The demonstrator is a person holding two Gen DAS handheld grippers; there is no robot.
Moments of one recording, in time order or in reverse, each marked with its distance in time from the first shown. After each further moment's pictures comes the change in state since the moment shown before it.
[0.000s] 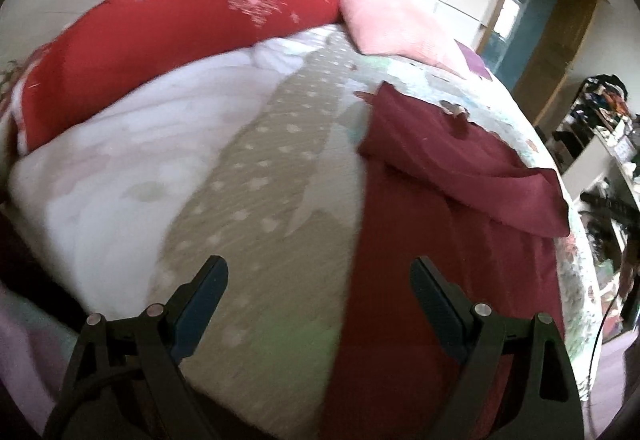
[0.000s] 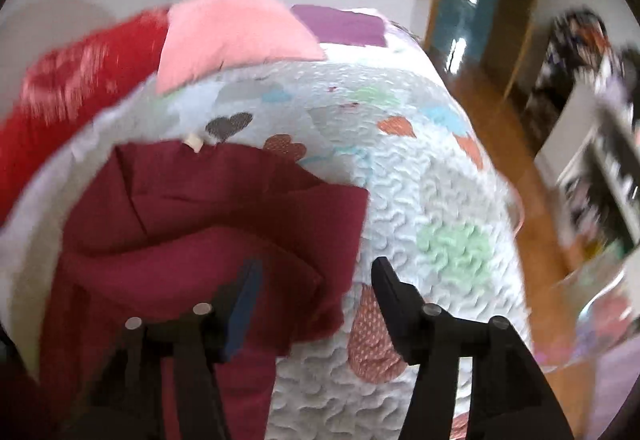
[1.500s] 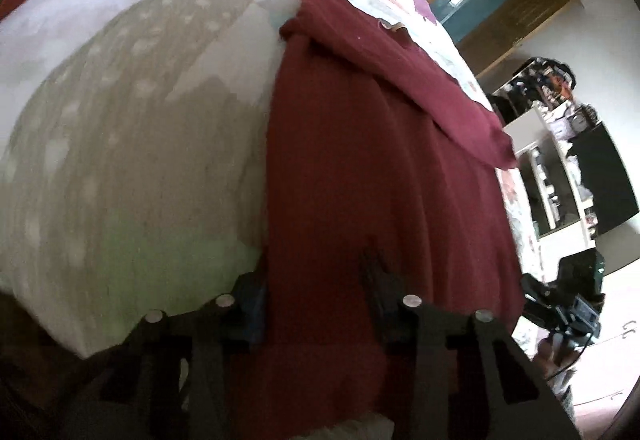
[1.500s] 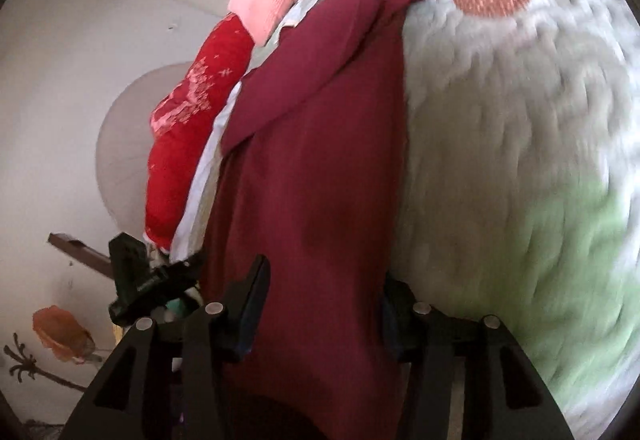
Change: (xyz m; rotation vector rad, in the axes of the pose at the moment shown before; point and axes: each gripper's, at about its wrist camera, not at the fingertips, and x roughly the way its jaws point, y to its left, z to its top) left arm 0.045 -0.015 -0.064 -0.068 0.246 -0.335; right arm -0.001 0.014 -0.201 0.406 0.188 0.733
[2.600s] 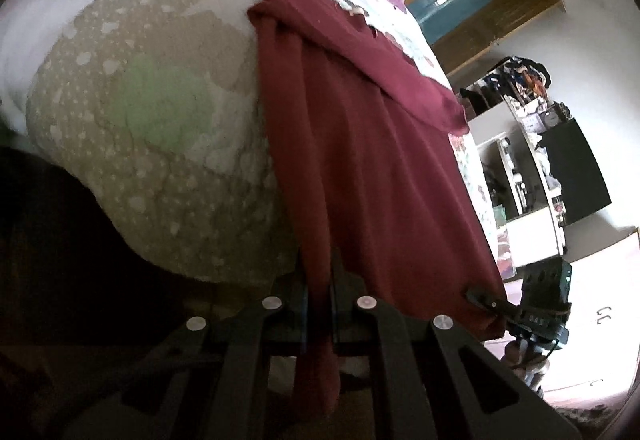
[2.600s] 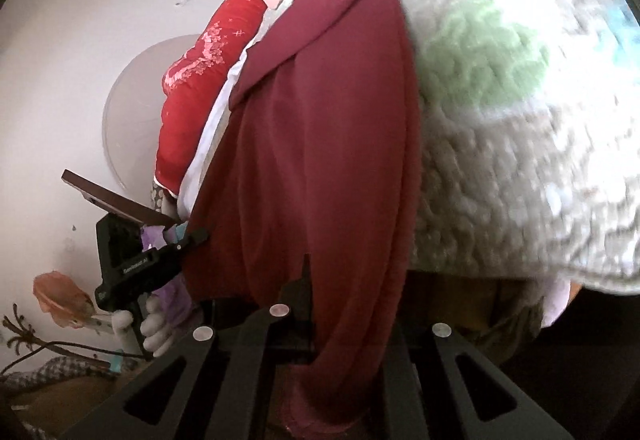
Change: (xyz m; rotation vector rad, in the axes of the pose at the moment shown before) left arm -0.056 -0.031 -0.083 -0.023 0.024 -0.090; right arm -0.058 0.008 -0.108 -0.024 0.063 -0.027
